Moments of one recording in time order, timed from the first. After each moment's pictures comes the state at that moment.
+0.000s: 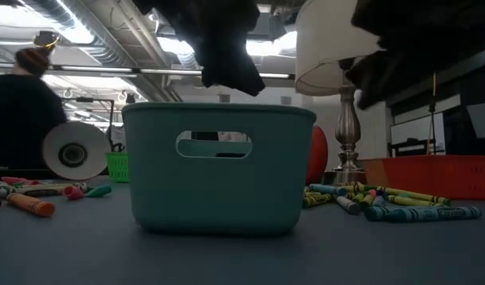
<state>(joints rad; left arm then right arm) -0.05 1.67 1.18 -0.28 -0.11 -0.23 0.29 1.28 0.74 -0.29 -0.05 0.12</state>
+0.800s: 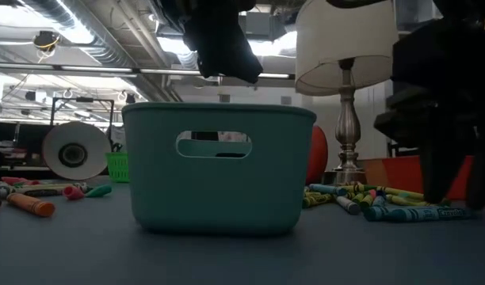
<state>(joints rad) -0.16 1.67 1.18 -0.28 -0.11 -0.23 0.52 1.60 0.74 -0.21 0.02 0.24</state>
